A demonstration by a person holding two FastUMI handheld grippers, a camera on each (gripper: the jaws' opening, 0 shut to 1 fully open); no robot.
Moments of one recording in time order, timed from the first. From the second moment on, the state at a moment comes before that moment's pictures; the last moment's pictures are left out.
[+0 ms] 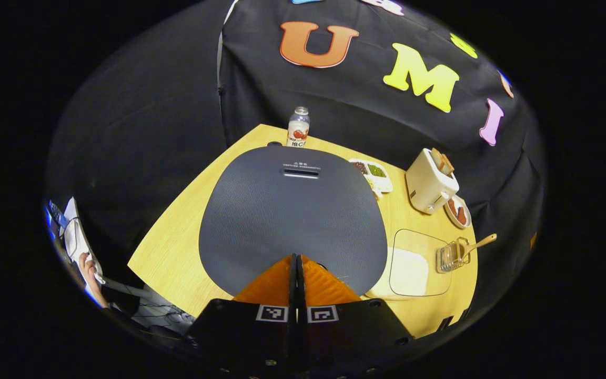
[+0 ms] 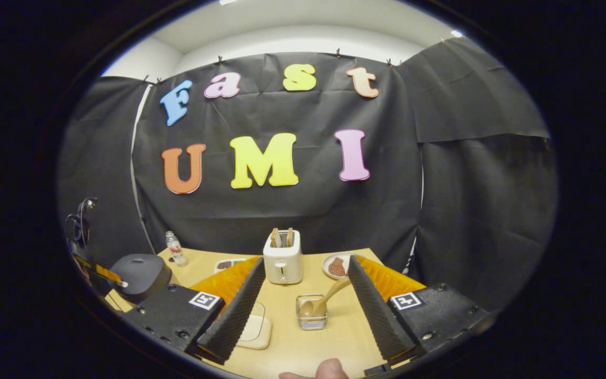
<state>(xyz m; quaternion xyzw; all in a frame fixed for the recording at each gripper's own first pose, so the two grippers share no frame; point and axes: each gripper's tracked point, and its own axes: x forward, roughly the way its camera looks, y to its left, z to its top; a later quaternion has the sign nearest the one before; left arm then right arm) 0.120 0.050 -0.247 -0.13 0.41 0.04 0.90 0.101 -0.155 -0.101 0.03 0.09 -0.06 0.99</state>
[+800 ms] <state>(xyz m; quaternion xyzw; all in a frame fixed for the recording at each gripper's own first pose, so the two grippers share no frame) 0.148 0.070 -0.044 -0.08 0.14 0.07 0.98 0.087 -0.175 -0.059 0.02 0.05 -0.06 1.00</state>
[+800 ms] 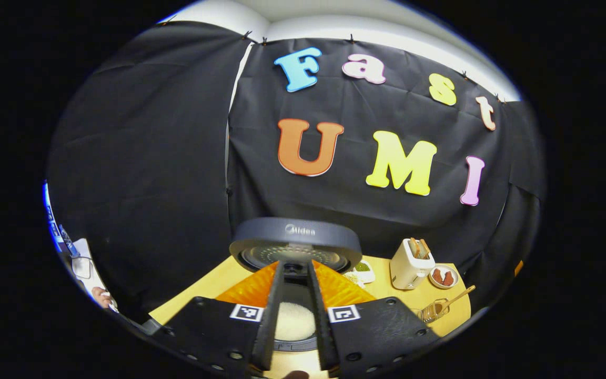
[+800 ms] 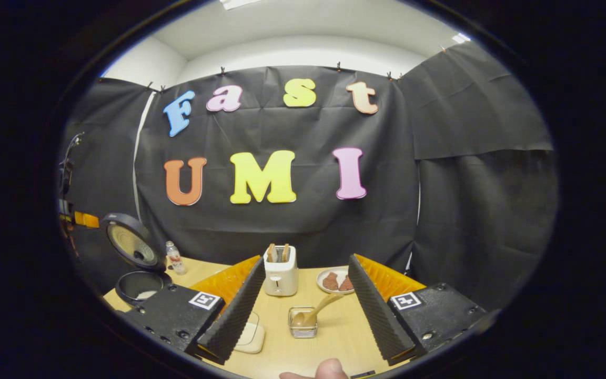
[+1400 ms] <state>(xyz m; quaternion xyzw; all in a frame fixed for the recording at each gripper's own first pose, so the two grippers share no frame) 0.107 0.051 0.007 -0.04 0.04 0.07 1.00 0.083 -0.178 -0.090 0.03 0.08 -0.04 1.00</state>
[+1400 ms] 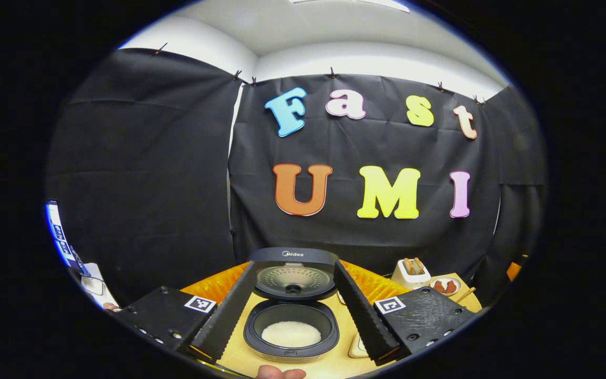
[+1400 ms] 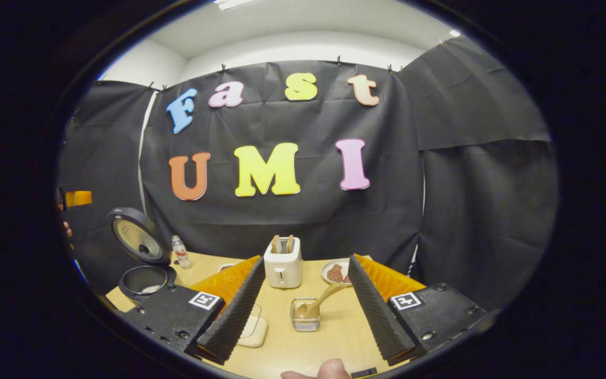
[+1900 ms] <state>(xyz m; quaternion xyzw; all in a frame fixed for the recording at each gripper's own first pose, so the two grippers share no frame) 0.115 0.038 0.018 -0.03 0.05 0.09 0.99 0.150 -0.202 -0.222 0.06 0.18 -0.03 0.98</state>
